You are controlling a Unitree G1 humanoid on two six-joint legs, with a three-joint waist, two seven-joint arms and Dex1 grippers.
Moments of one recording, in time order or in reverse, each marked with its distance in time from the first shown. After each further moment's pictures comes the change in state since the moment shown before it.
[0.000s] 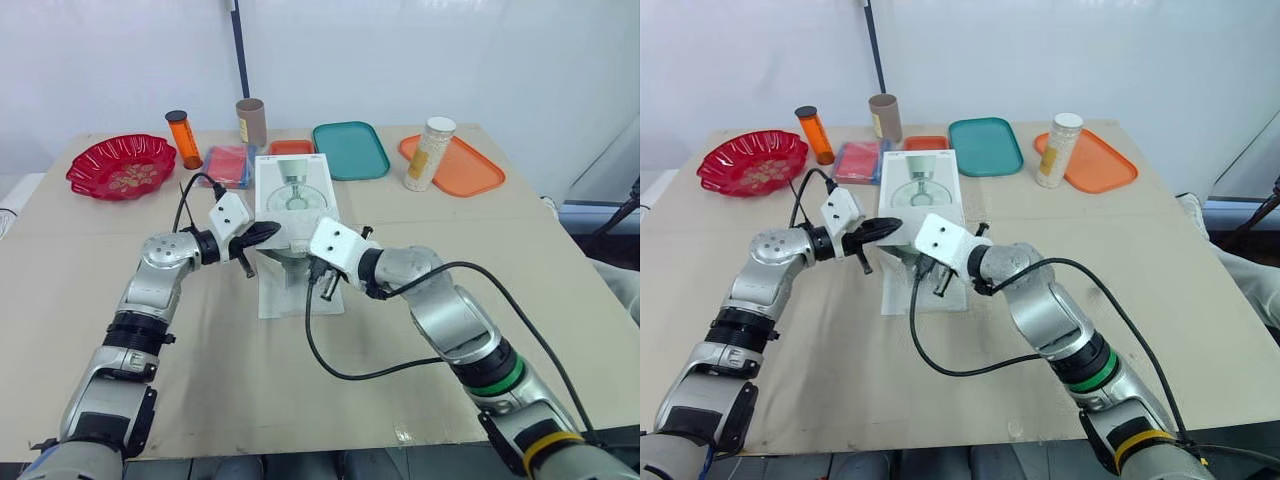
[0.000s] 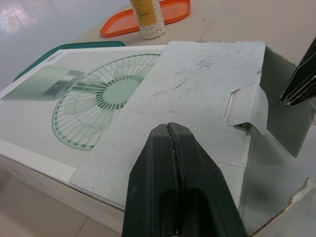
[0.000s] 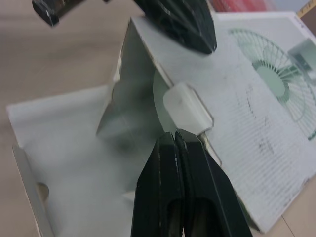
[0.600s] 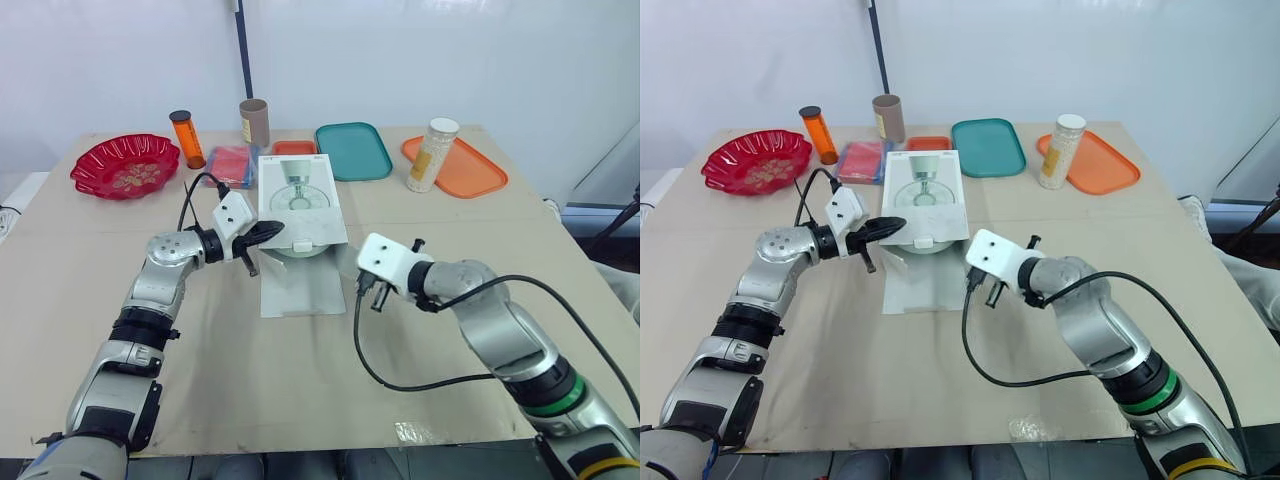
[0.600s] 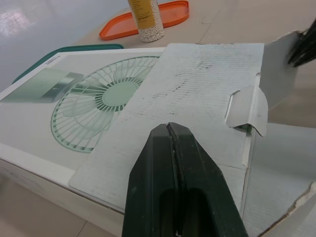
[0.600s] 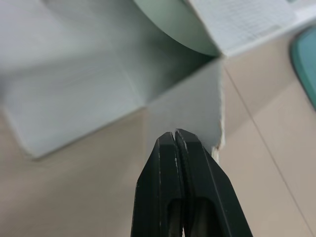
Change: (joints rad) left arm -0.026 -0.014 0.001 0.056 -0.001 -0.030 -0.012; right arm 0.117 -0.196 -0.080 0.018 -0.021 -0.038 -0.021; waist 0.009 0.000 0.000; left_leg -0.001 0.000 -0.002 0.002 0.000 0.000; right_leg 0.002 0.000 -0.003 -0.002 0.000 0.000
